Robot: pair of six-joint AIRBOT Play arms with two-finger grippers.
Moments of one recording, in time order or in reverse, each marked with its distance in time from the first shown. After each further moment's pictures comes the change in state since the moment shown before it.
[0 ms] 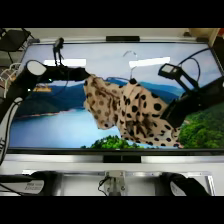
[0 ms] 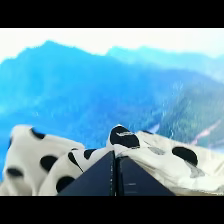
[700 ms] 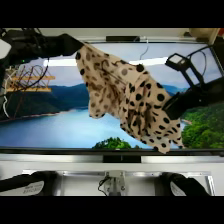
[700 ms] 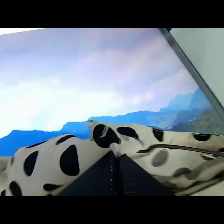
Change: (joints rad) left arm -0.039 0.153 0.223 -0.020 -0.056 -0.036; right arm 0.000 0.014 0.000 -0.064 -0.144 0.129
